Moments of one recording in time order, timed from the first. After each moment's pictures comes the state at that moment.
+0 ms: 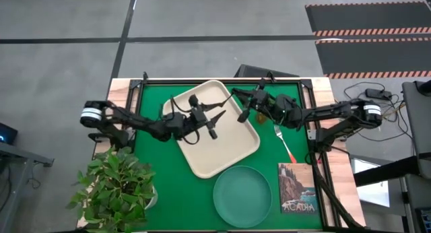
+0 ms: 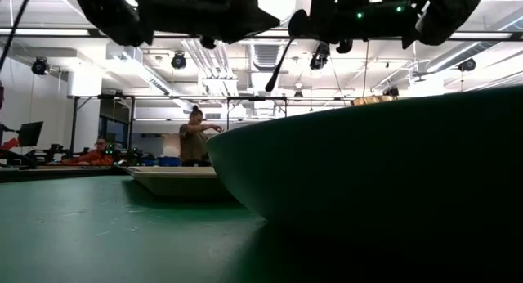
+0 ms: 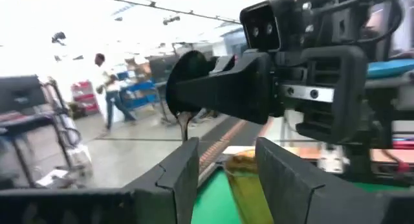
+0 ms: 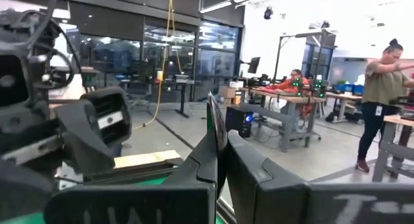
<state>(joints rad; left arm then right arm) 0.00 1.60 0.77 1.07 -0.50 0.29 -0.21 1.40 0.67 0.96 0.26 -0.16</state>
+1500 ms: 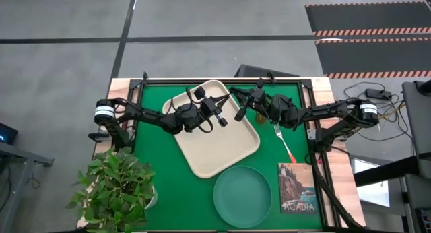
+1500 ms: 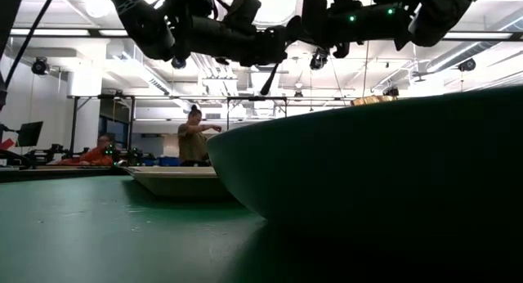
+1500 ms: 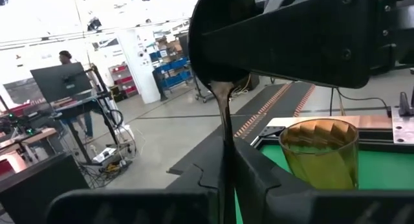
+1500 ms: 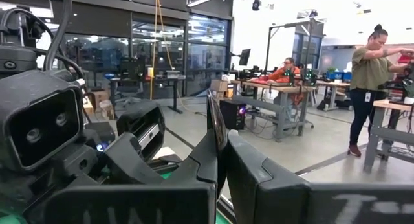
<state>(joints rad) 0.11 1.73 0.91 0.98 -0.54 0.34 -0.21 1.44 0.70 0.95 0.32 -0.12</state>
